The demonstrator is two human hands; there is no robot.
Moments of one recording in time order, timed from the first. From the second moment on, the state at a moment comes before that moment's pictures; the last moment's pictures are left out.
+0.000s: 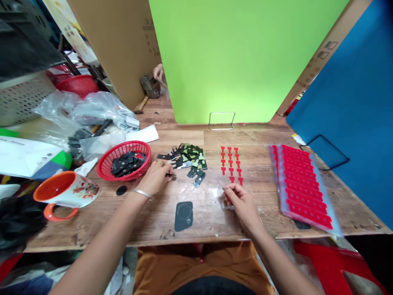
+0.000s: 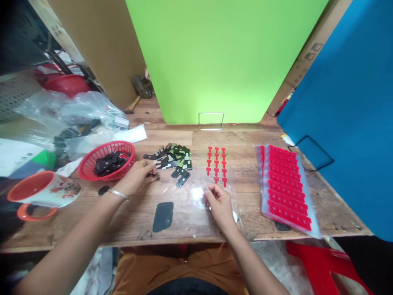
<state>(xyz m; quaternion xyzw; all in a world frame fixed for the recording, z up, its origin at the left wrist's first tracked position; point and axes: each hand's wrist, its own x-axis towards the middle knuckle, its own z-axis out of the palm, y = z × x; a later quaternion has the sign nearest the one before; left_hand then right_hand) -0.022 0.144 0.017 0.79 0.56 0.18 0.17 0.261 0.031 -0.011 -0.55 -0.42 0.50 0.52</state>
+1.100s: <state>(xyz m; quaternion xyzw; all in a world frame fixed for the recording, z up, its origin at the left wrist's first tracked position) 0.078 0.062 0.001 0.69 0.56 0.31 0.34 0.280 0.062 -0.017 -0.61 -0.67 0.15 0.38</state>
